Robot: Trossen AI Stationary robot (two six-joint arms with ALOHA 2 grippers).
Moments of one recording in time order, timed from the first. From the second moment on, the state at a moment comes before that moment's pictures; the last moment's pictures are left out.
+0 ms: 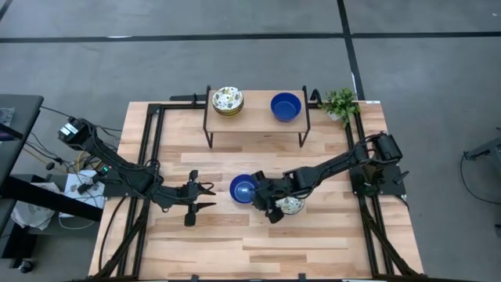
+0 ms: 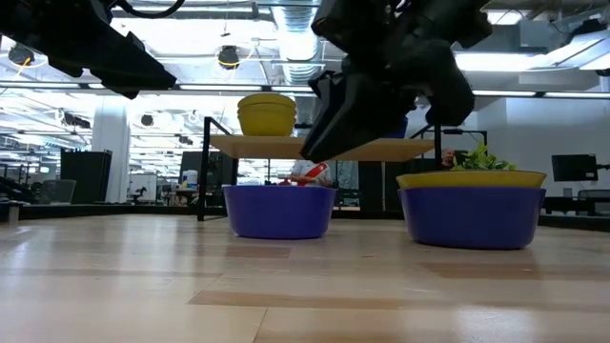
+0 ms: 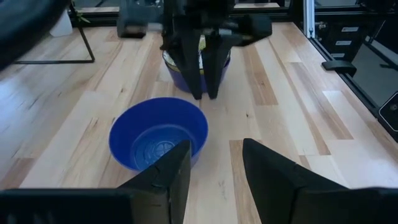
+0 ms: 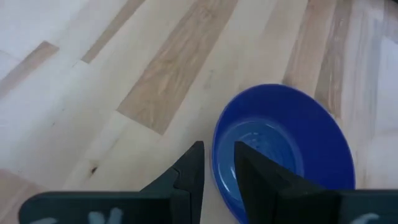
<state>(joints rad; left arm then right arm) -0.61 0.94 0.39 0.27 -0.56 -0.19 0.24 1.84 1.11 -0.10 0.03 -0.38</state>
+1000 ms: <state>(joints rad) -0.61 0.99 0.39 0.30 -0.55 -0.19 0.24 1.97 1.26 -0.25 0.03 -0.37</state>
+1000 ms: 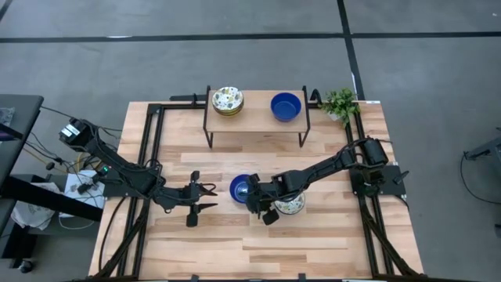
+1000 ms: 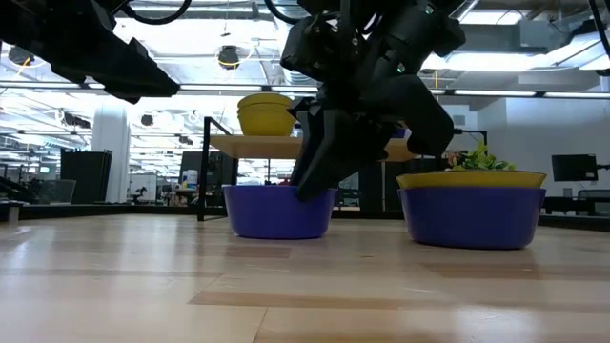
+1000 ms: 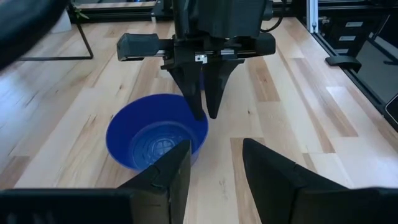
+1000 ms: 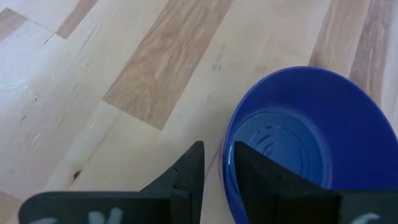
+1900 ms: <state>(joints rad) -0.61 0.98 0.39 0.31 -0.55 -0.19 0.23 1.96 1.26 -0.26 0.03 -0.35</state>
